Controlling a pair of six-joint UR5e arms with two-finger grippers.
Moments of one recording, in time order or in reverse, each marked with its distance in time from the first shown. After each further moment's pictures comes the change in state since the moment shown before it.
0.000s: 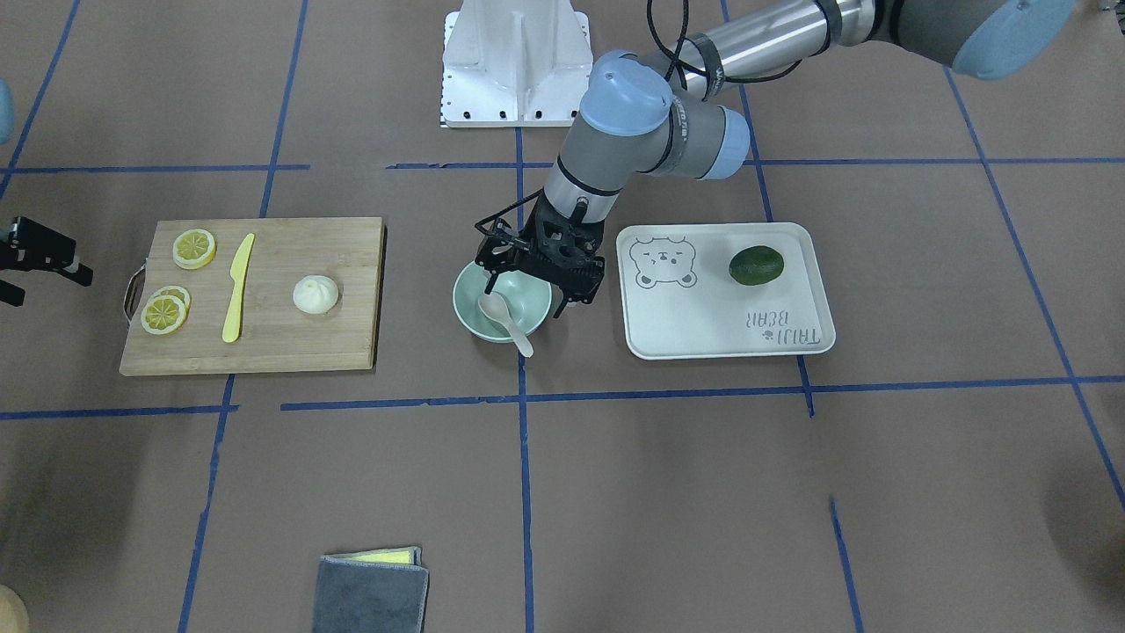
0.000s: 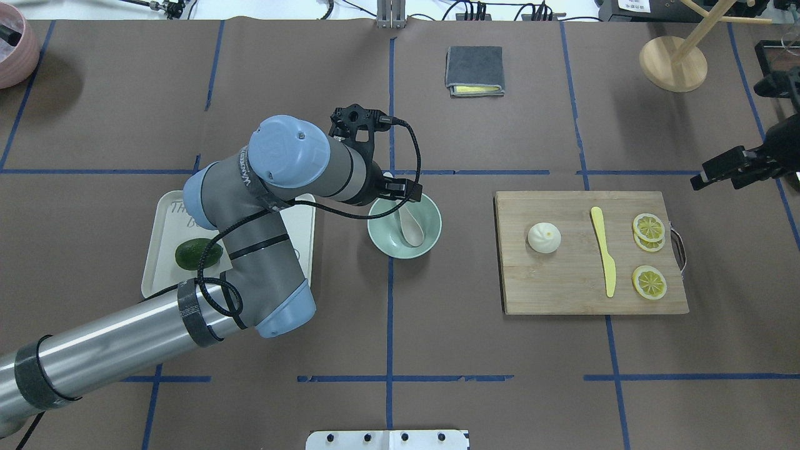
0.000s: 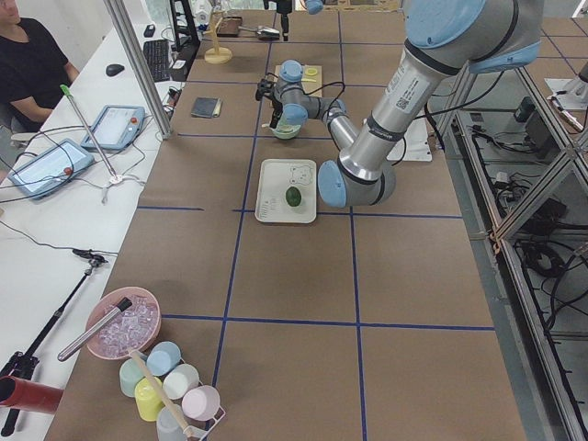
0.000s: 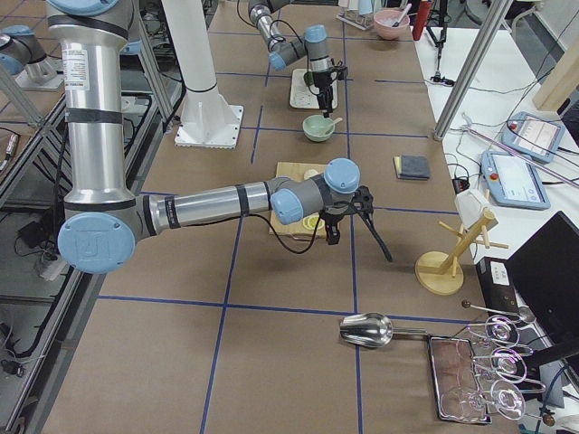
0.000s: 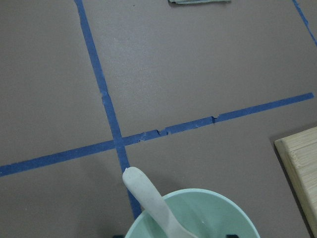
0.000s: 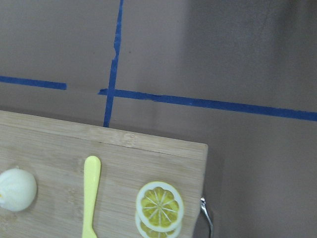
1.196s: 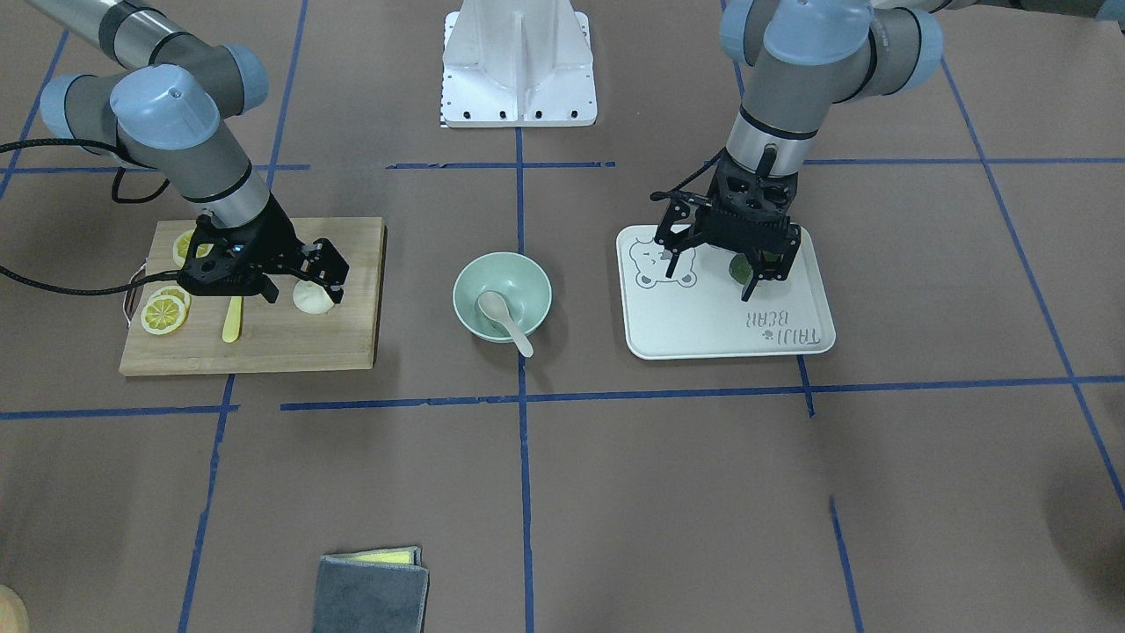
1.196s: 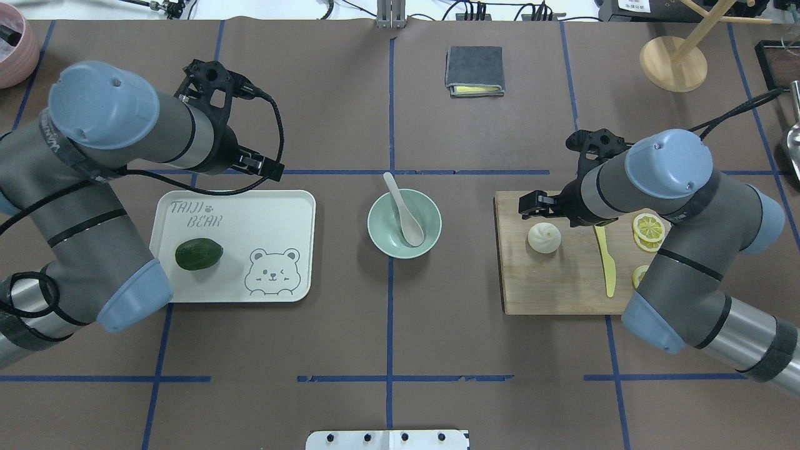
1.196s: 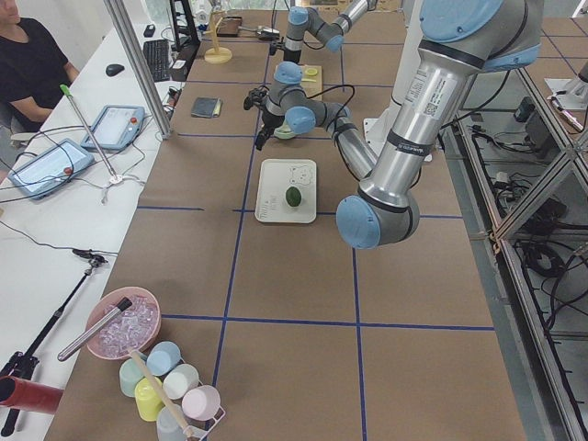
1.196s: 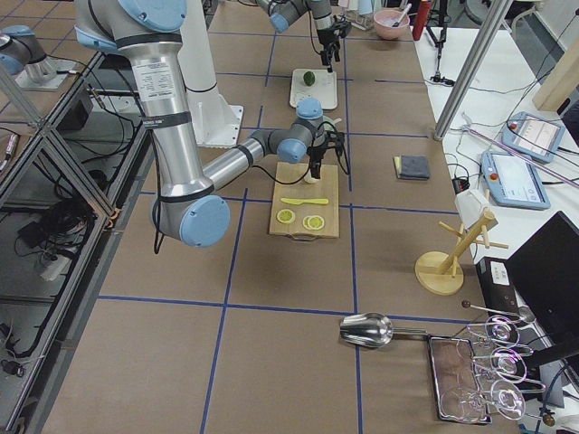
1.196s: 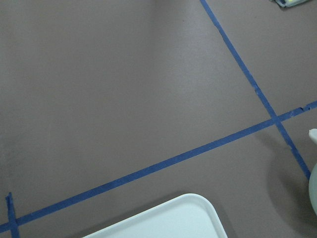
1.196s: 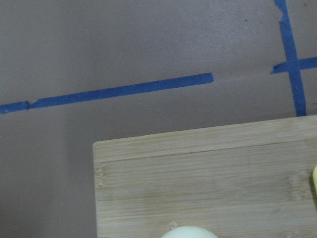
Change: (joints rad) left arm -0.165 0.297 -0.401 0.336 -0.008 0.339; right arm -0.479 0.185 0.049 0.027 -0.531 0.662
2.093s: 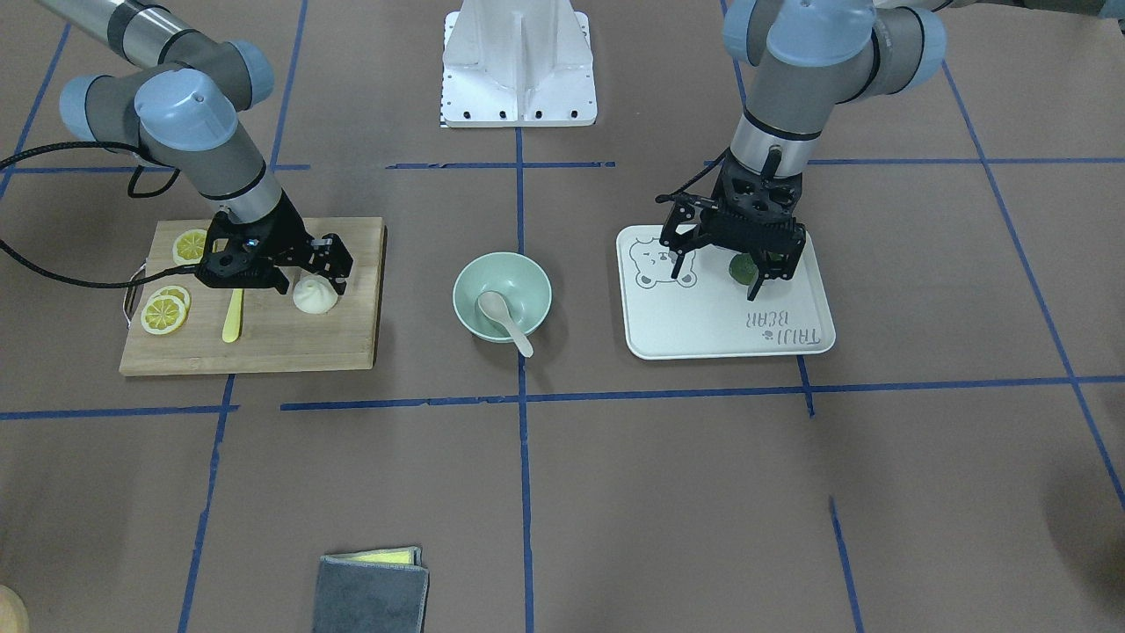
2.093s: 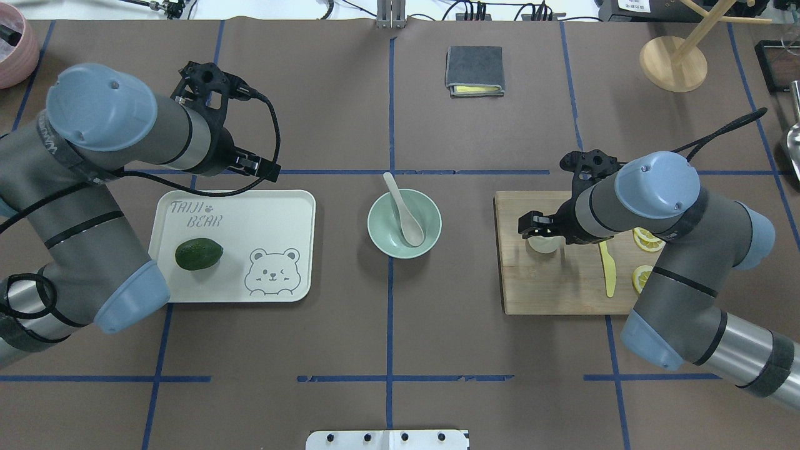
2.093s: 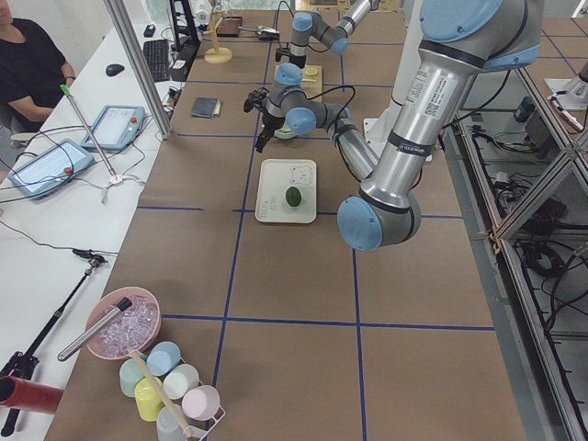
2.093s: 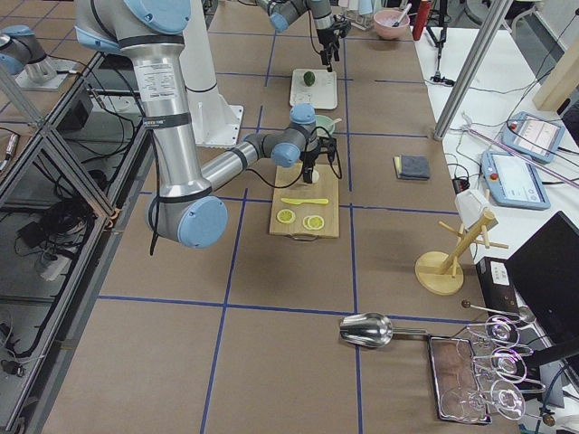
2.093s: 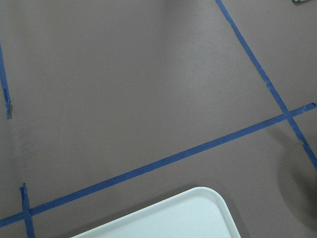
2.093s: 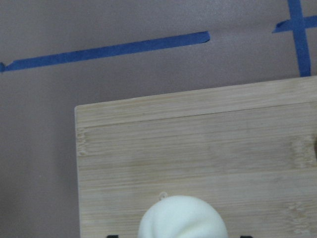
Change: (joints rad) left arm -0.001 0.008 0.000 0.003 0.004 -0.012; right arm -0.040 -0.010 -0.001 -0.004 -0.006 0.002
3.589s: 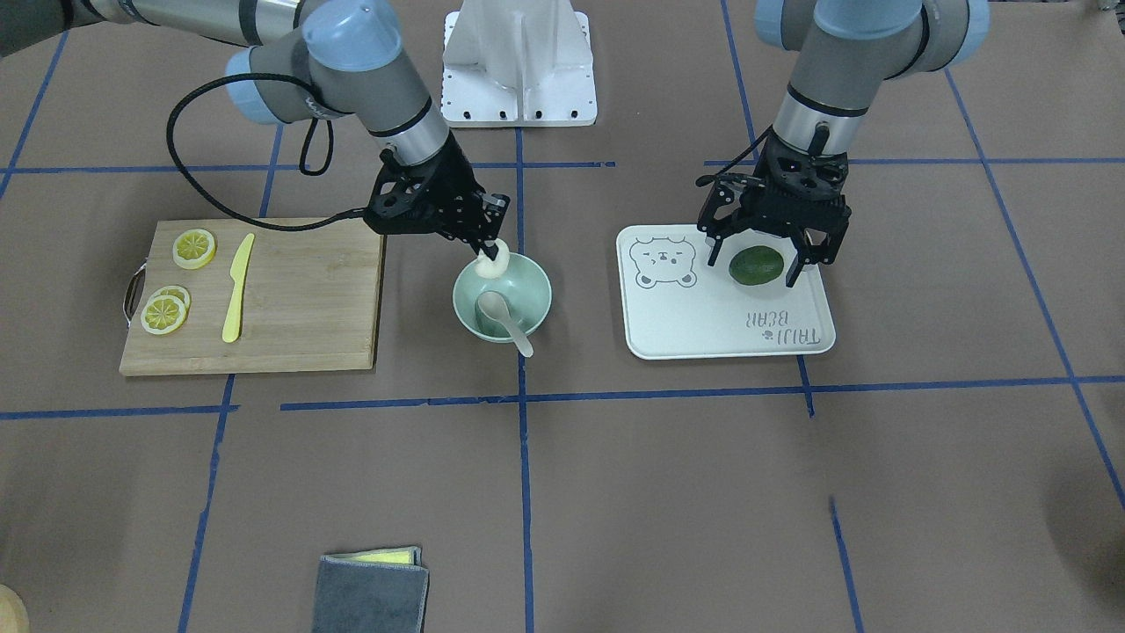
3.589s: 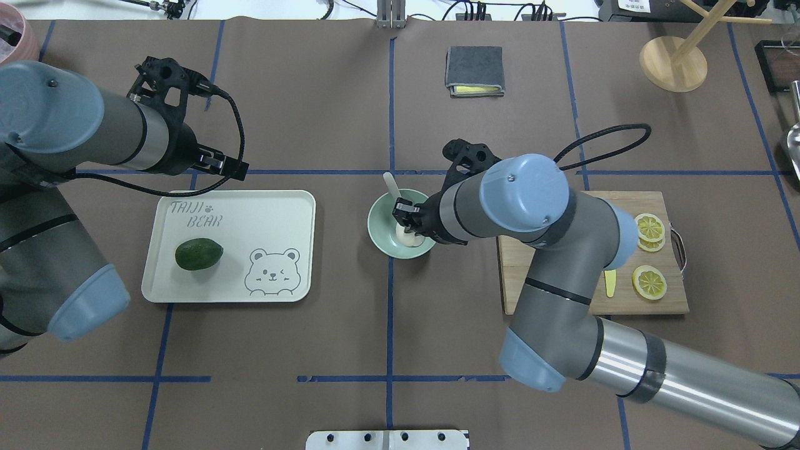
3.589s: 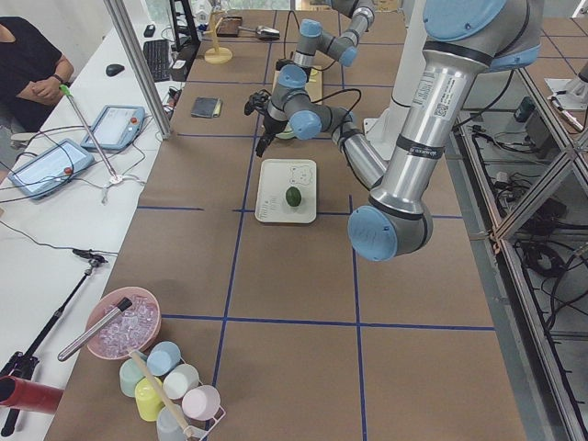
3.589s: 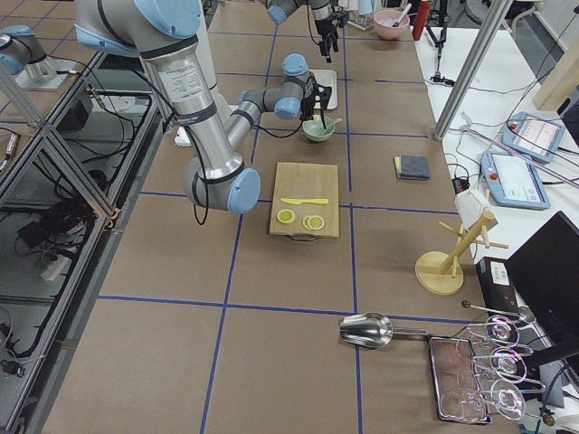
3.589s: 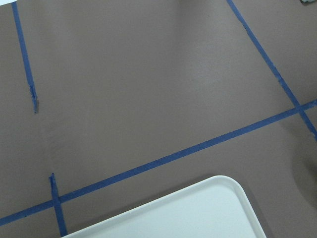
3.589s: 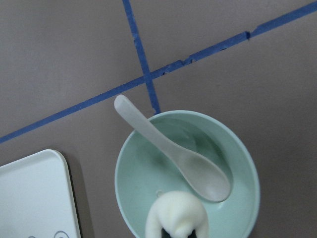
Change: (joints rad) left arm -0.040 0.091 -0.087 0.000 -0.006 0.021; right arm -0.148 0.365 -0.070 -0.002 -0.140 0.380
